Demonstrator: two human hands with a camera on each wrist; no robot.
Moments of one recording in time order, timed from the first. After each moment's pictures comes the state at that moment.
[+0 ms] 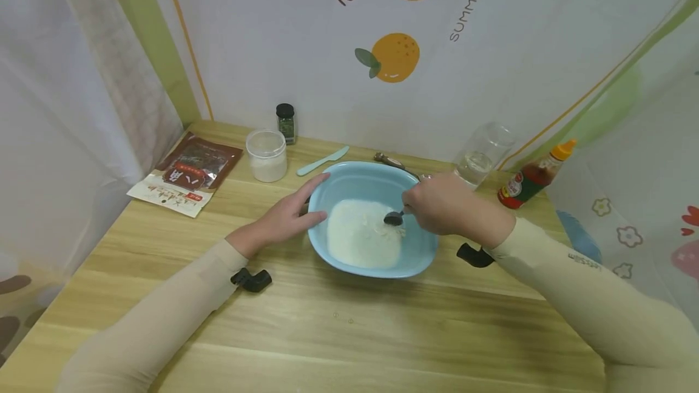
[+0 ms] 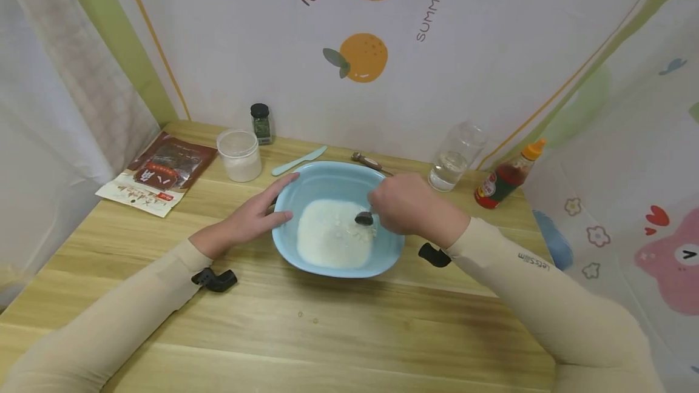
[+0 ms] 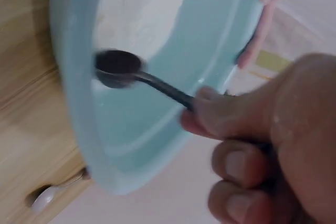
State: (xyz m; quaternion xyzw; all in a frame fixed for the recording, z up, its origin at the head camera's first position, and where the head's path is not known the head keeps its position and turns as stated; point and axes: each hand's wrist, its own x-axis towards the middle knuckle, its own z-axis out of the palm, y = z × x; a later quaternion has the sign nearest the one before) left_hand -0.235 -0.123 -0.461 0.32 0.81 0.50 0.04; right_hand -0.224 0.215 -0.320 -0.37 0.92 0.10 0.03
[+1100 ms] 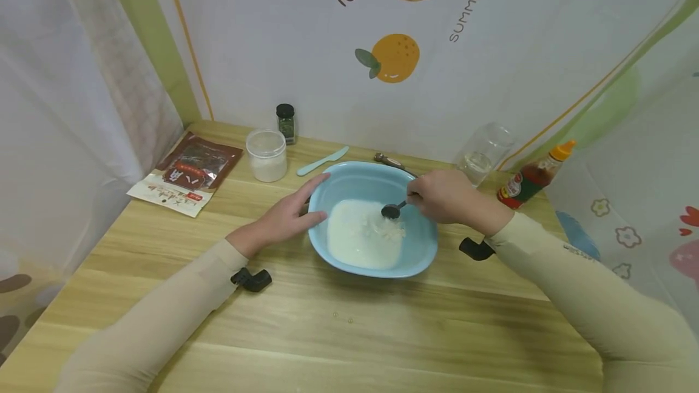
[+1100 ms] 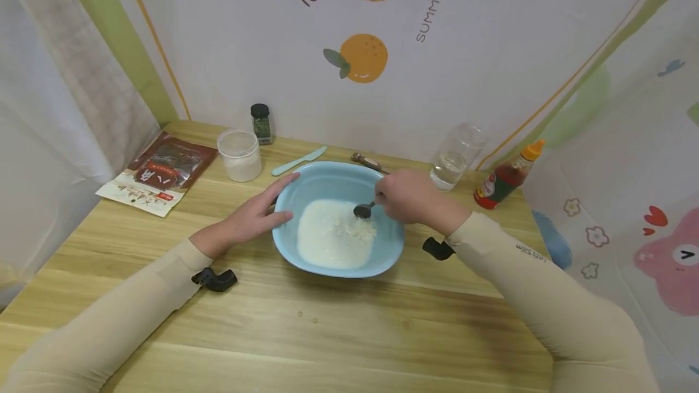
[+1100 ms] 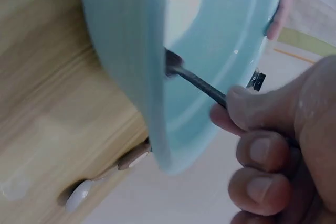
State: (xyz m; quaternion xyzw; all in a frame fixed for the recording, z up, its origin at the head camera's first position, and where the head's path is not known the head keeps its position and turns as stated) left_hand -0.234 -0.122 -0.460 0.32 0.80 0.50 0.05; right_hand -0.242 0.230 -0.335 -0.33 0.94 0.00 0.03
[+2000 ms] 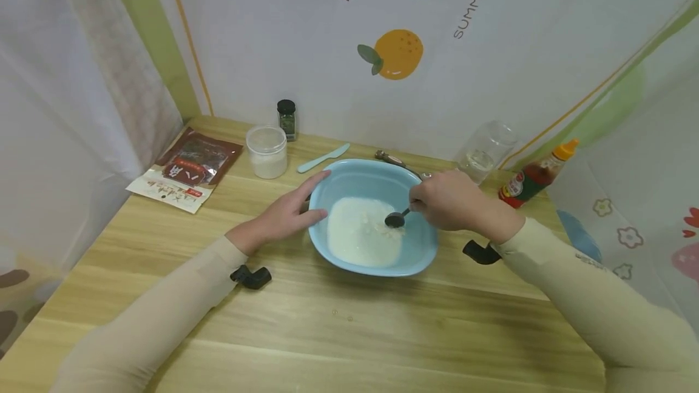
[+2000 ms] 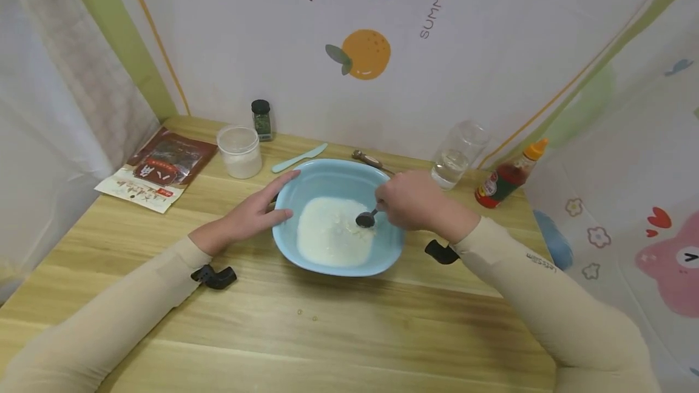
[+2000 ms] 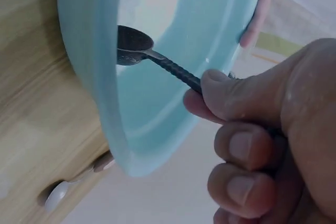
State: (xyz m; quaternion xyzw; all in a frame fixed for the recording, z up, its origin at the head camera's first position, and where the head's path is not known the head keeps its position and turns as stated) left_hand -0.236 -0.124 -0.463 0.32 0.81 0.49 0.05; right_hand -0.230 0.230 -0.324 -0.38 0.93 0.03 0.01
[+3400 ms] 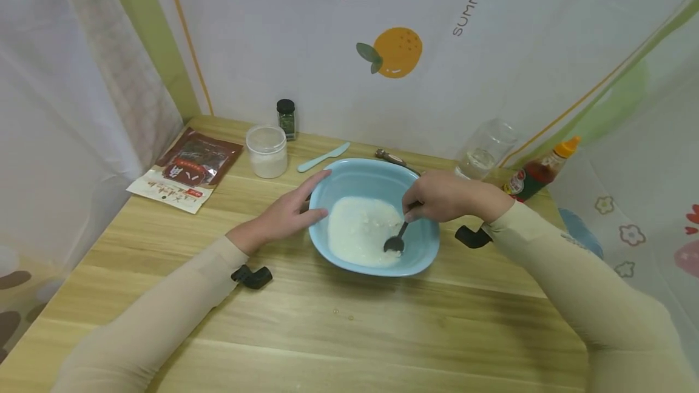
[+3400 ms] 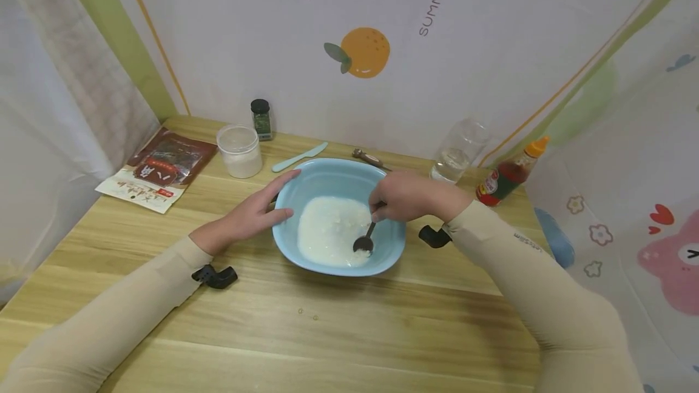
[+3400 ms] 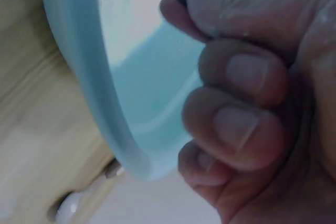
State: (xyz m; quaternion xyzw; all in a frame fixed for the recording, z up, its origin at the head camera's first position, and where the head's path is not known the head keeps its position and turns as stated) left_hand -0.236 -0.122 -0.463 0.32 0.80 0.51 0.06; right_hand -0.258 0.230 -0.324 -0.41 0.88 -0.05 0.23
